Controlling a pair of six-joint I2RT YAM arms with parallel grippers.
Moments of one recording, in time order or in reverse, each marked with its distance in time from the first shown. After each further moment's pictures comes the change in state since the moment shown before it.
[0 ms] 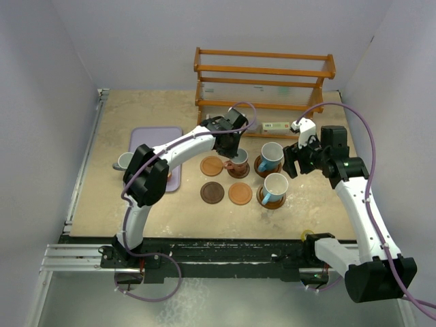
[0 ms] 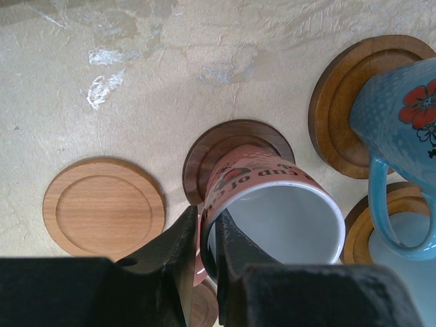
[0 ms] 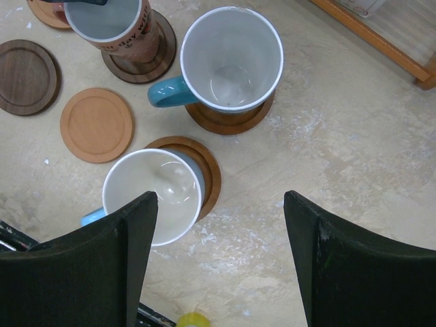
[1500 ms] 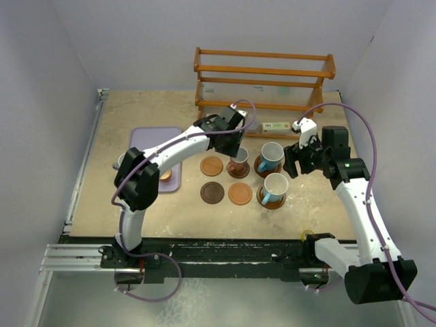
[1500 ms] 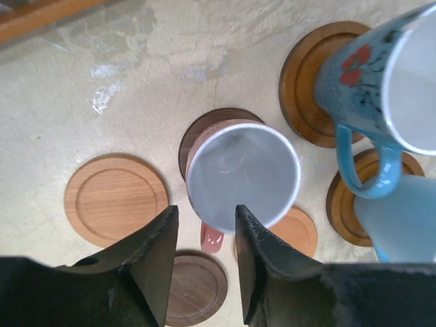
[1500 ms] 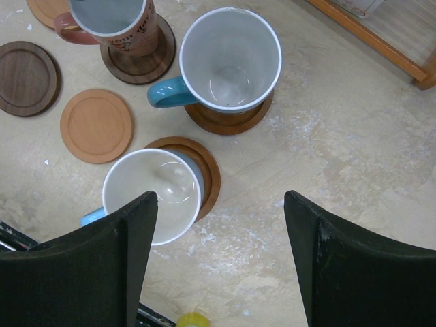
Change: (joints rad) left arm 0.000 -0.088 -0.052 0.027 0.052 0.089; right arm -0.005 -0.009 0.000 0.000 -0.003 -0.001
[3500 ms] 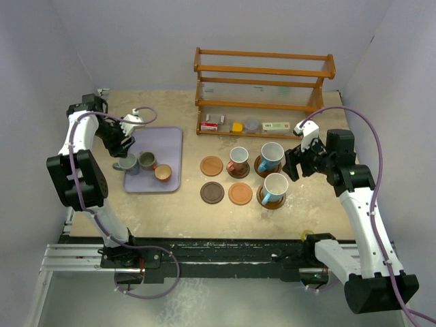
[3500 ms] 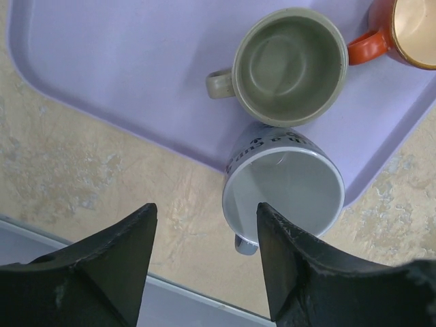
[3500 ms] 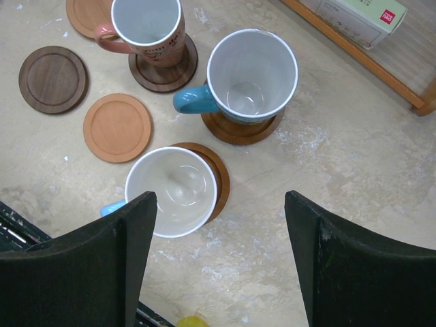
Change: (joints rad) left arm 1.015 -0.184 -0.158 -0.460 0.455 1.668; right arm -0.006 -0.077 -0.002 -0.015 -0.075 -0.032
